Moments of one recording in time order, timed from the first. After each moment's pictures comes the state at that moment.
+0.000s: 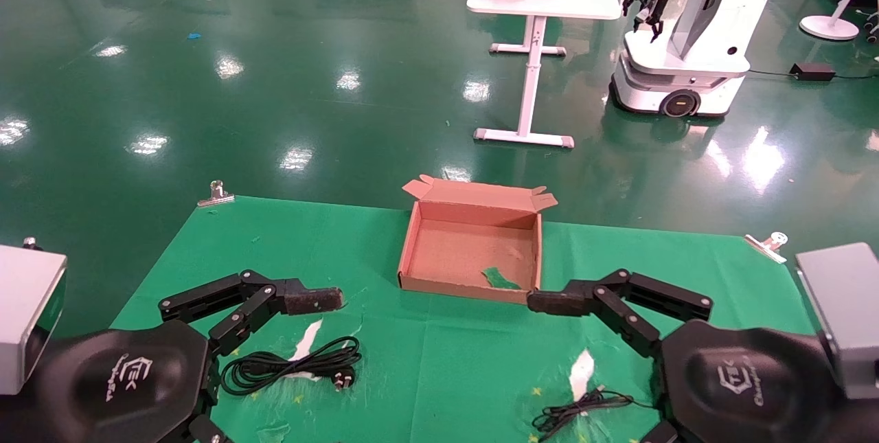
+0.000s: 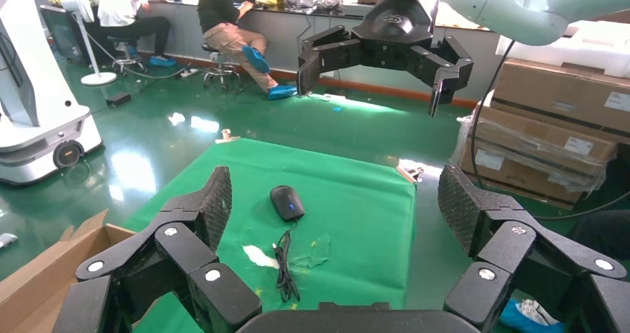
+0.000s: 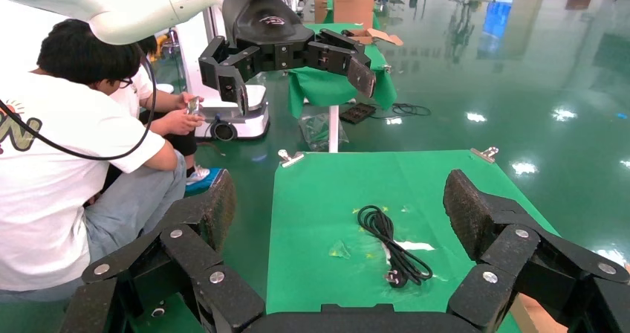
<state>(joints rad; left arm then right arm) -1.07 0.61 0.28 -1.28 0.73 1.50 -0.19 1.08 -0.61 -0.28 1.28 -0.73 -1.49 0.19</state>
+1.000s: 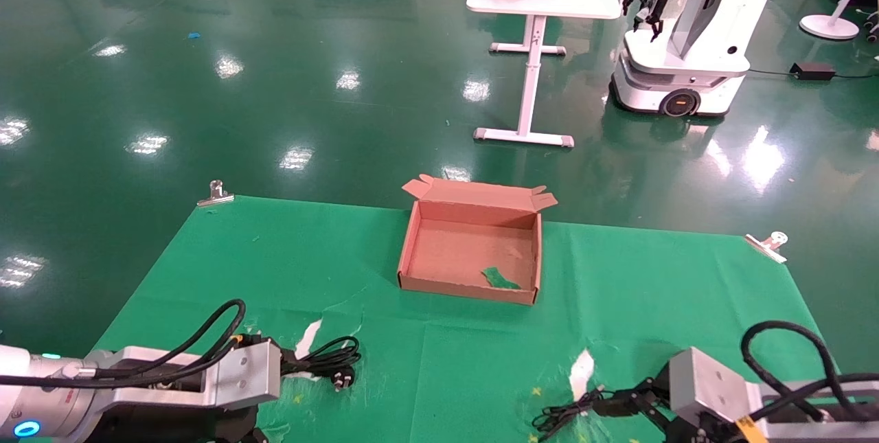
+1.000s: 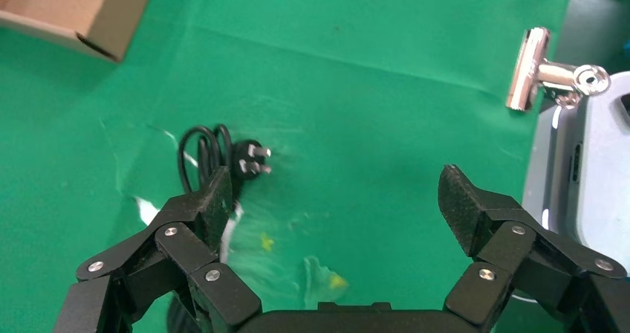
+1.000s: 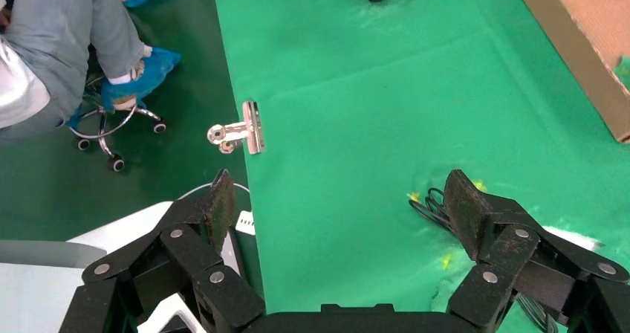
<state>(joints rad) -1.31 0.71 0.60 -1.34 1.59 1.40 -0.34 1.14 -0.55 -0.47 1.32 -1.19 -1.44 0.43</state>
